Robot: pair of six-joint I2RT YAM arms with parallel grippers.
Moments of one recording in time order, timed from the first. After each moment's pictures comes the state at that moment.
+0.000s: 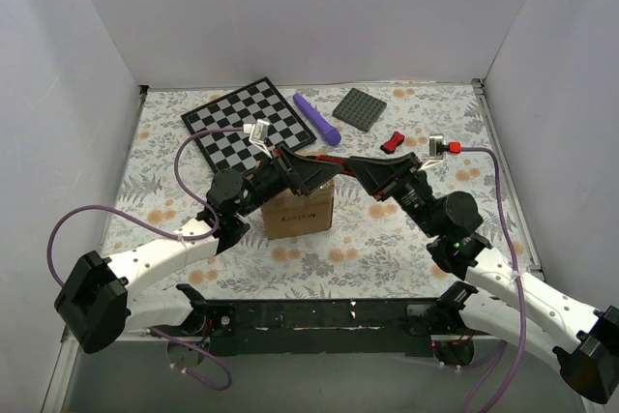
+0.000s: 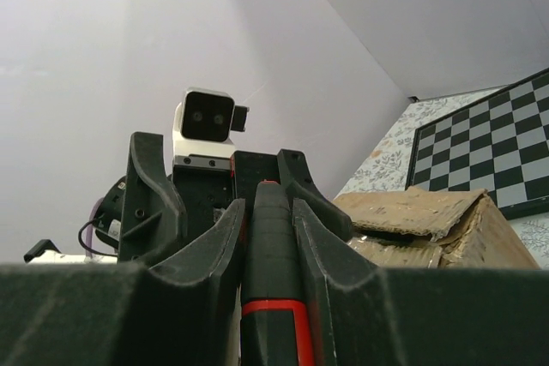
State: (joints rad) left arm -0.77 1.17 0.68 0.81 0.29 -1.08; right arm 0.78 0.79 0.53 0.63 0.00 0.84
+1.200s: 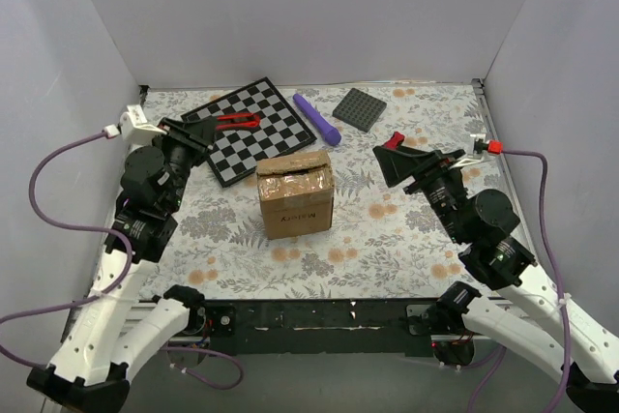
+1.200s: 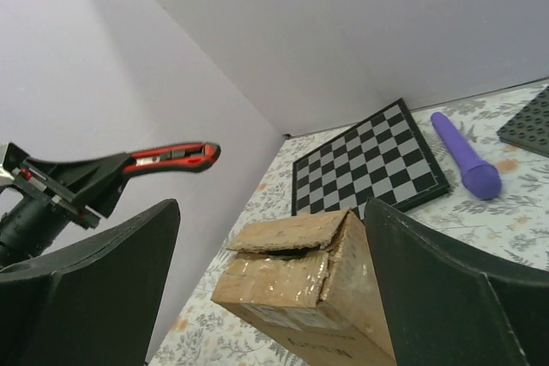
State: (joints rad) left arm -0.39 0.81 1.02 -0.12 -0.23 -0.85; right arm 0.79 0.63 0.74 0.11 0.26 0.66
